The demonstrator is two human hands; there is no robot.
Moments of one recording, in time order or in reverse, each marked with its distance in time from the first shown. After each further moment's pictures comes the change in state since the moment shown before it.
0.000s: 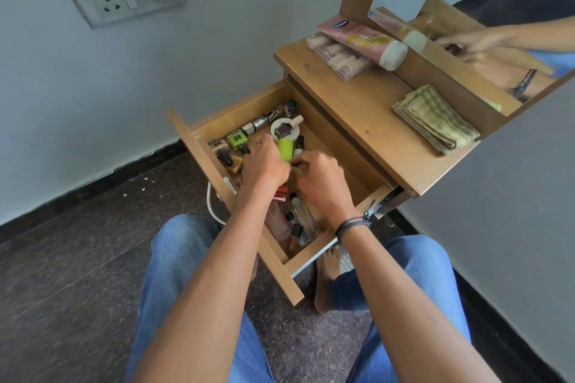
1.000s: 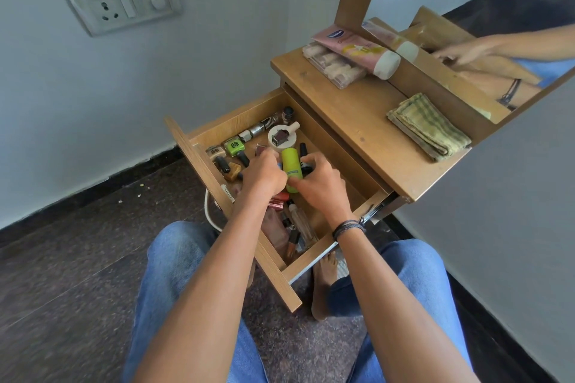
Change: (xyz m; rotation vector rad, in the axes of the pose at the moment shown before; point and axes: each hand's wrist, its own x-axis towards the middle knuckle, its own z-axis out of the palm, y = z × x) left_hand -0.004 -0.002 -0.001 -0.062 -0.111 0.000; right_hand 0.006 0.021 0.012 0.171 0.002 0.240
